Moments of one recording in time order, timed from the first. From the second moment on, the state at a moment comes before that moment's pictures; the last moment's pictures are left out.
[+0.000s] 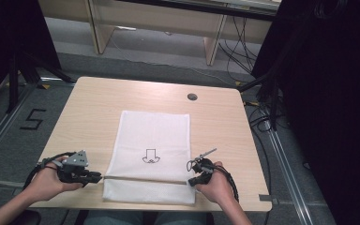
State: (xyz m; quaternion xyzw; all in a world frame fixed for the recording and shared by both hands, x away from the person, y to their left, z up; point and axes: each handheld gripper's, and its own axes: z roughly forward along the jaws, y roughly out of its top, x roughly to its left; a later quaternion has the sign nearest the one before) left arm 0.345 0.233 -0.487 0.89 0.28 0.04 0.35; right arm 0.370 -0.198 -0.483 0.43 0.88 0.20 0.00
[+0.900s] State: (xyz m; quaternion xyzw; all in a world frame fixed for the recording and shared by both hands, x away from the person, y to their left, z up) left arm 0.382 0.184 -0.474 0.82 0.31 0.09 0.47; right arm 0.371 -0.201 -0.483 0.44 0.87 0.22 -0.01
